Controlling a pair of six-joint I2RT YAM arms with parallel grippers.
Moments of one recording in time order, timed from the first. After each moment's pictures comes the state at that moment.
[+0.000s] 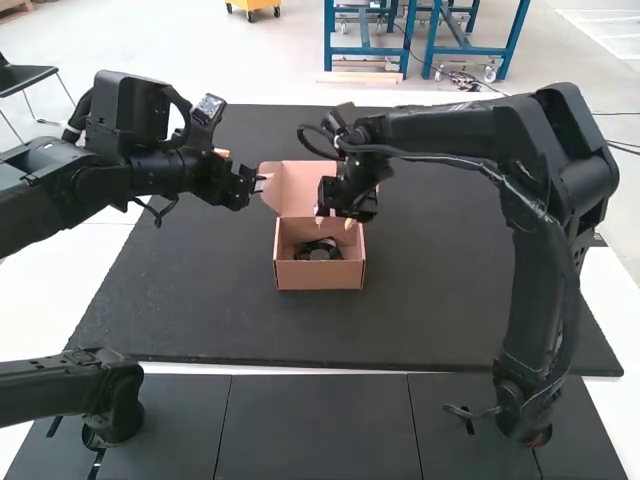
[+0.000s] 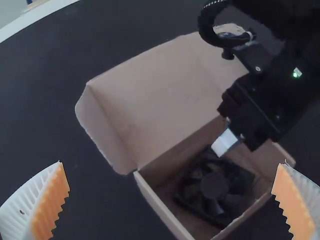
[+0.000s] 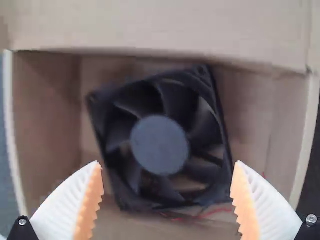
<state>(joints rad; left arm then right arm) -0.48 0.88 0.88 -0.45 0.05 0.09 0.66 1.86 1.44 -0.74 -0.08 0.51</state>
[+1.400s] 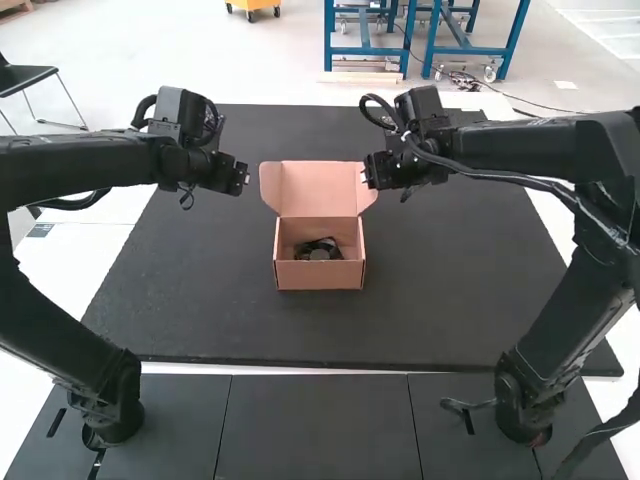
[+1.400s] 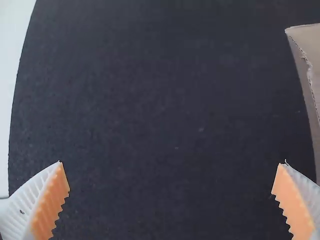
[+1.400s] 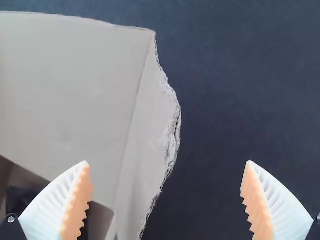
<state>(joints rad) -0.25 1.39 0.95 -0.21 -0.15 0.08 0.44 1.58 1.08 -0.23 0.00 0.05</state>
